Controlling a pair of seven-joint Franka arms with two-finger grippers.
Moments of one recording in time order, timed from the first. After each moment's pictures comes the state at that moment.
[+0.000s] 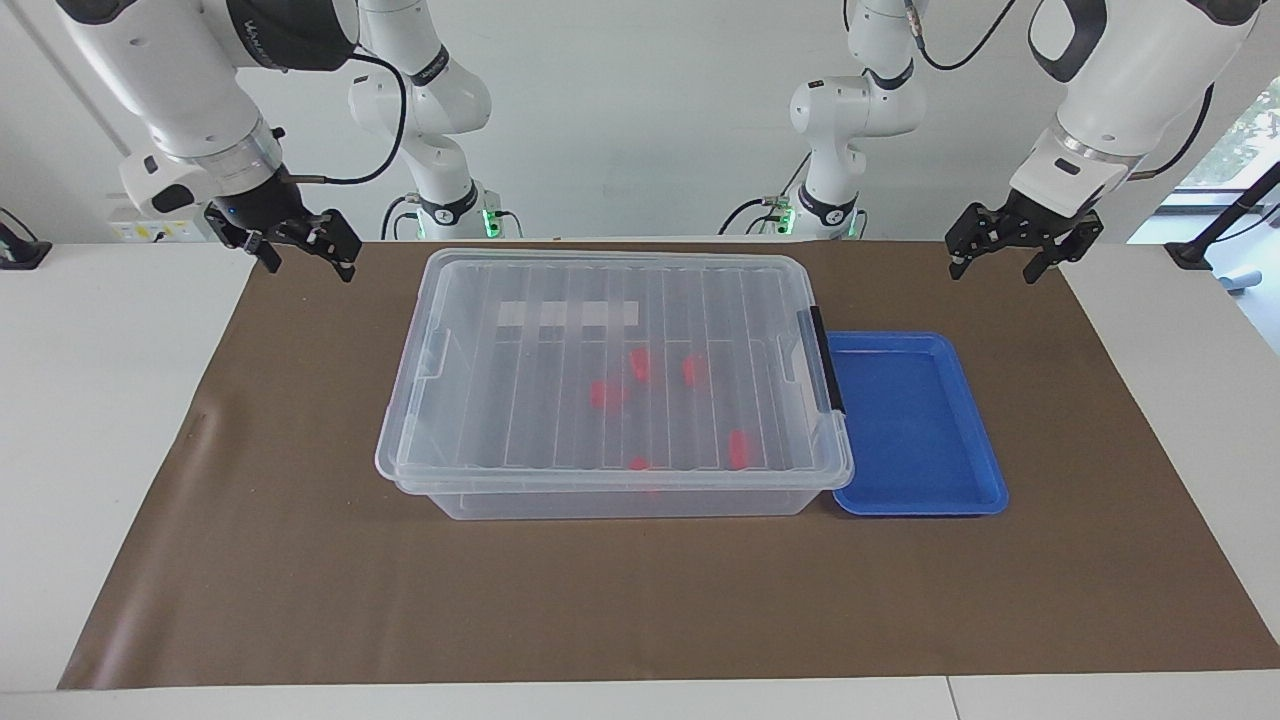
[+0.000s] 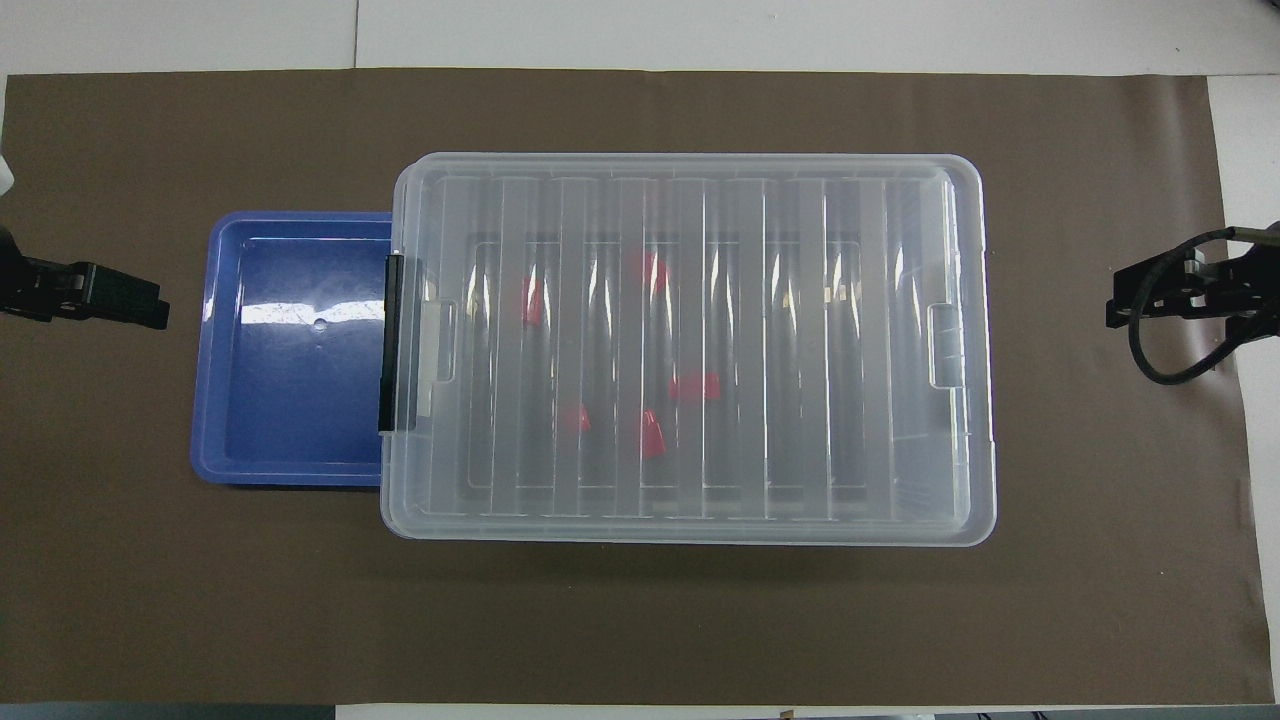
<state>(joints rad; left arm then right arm) -0.04 -0.02 -0.04 -1.59 -0.02 1.55 0.07 0.02 0.00 -0.04 -1.57 0.00 1.48 0.15</state>
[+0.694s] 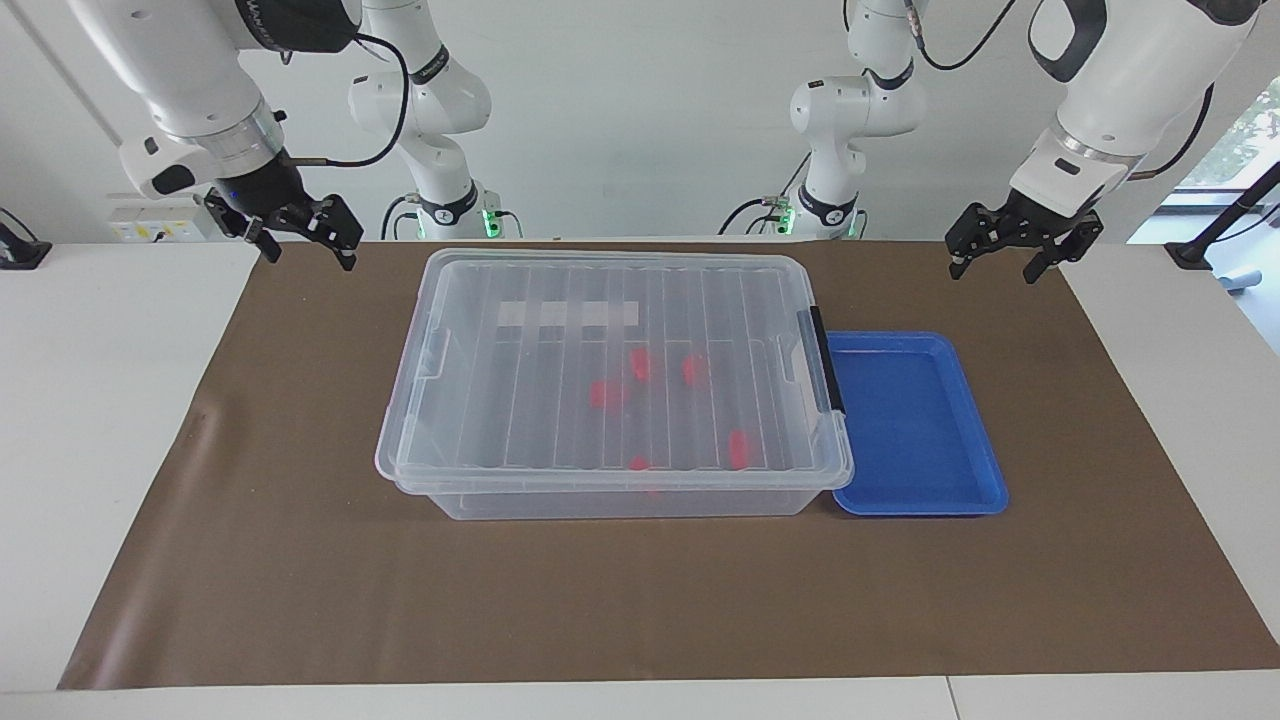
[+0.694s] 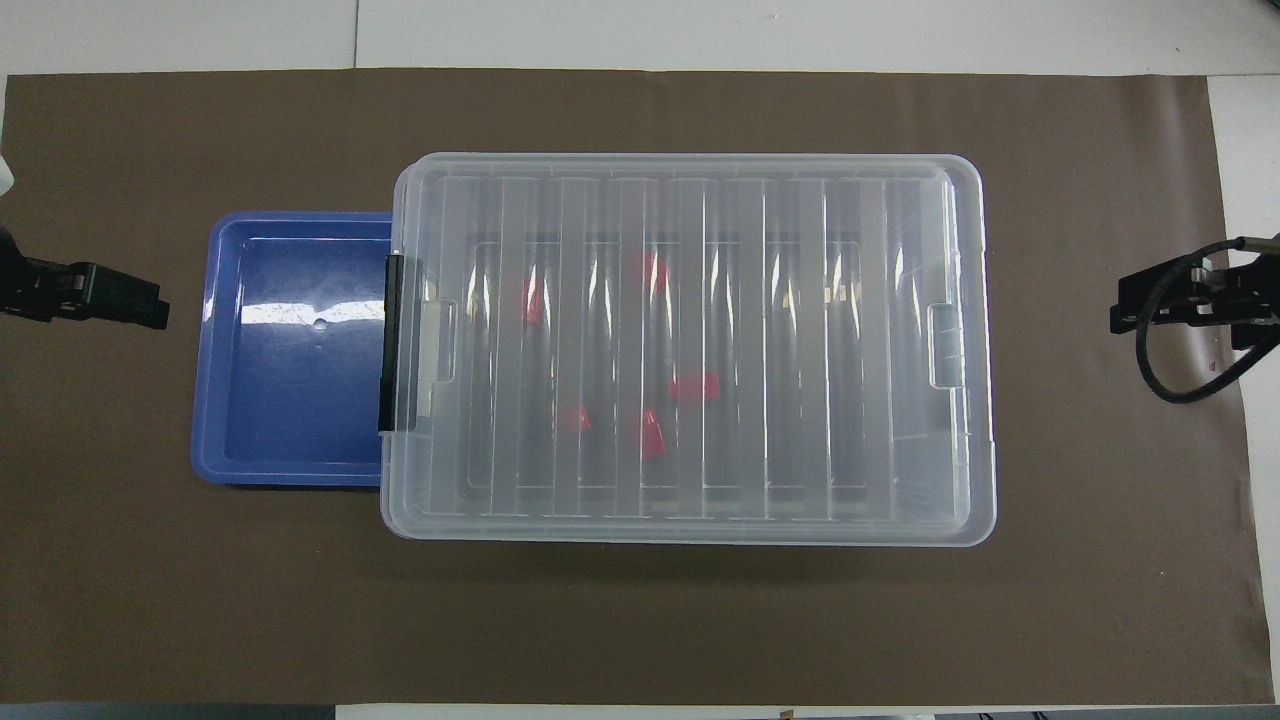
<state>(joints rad) -0.04 -0.02 -0.04 -1.59 -0.02 1.55 0.07 0.02 -0.03 -0.04 -1.58 0.00 1.48 0.15</state>
